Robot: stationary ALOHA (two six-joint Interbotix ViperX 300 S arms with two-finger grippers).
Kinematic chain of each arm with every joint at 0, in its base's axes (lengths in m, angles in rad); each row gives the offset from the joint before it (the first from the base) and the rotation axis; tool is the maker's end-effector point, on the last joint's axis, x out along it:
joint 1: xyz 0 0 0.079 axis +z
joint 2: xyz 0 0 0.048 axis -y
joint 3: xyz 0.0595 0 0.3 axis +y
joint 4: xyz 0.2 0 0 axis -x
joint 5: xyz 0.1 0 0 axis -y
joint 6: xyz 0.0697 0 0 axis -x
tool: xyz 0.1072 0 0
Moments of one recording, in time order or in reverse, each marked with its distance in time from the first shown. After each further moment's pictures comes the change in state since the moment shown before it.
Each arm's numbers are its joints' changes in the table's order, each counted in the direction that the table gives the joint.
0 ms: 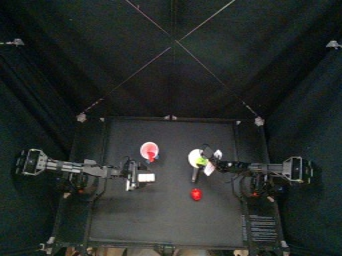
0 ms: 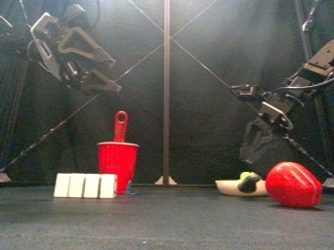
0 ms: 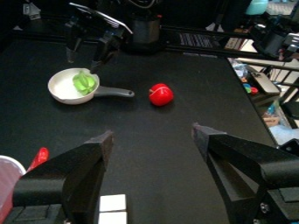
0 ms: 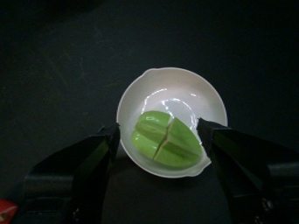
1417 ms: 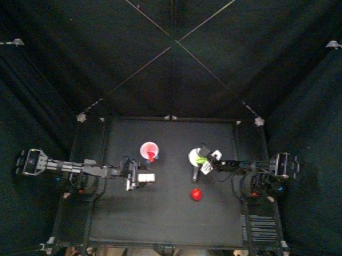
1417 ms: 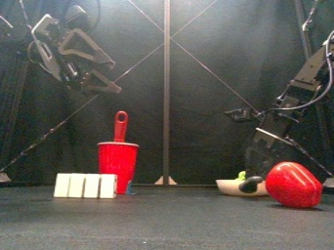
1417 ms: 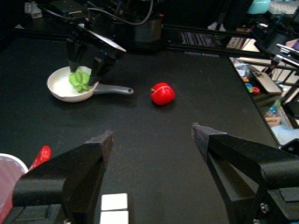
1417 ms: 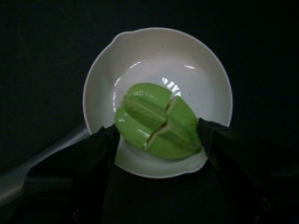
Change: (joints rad) left arm 0.005 -0.002 0.000 0.000 0.000 0.000; right arm -0.040 -0.192 -0.044 -0.046 -0.046 0.000
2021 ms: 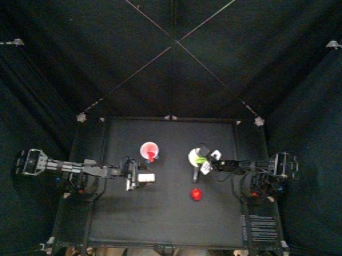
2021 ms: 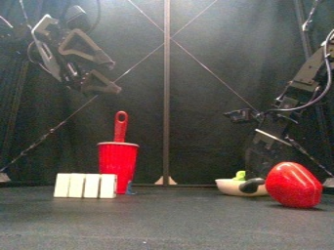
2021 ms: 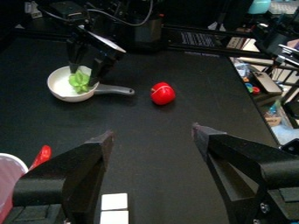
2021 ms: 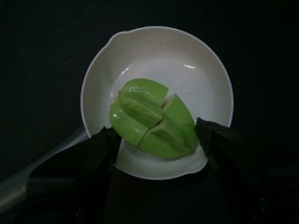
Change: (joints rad) left arm 0.002 0.000 0.000 0.000 0.000 0.000; right arm 0.002 -0.009 -0.008 0.002 0.000 0.000
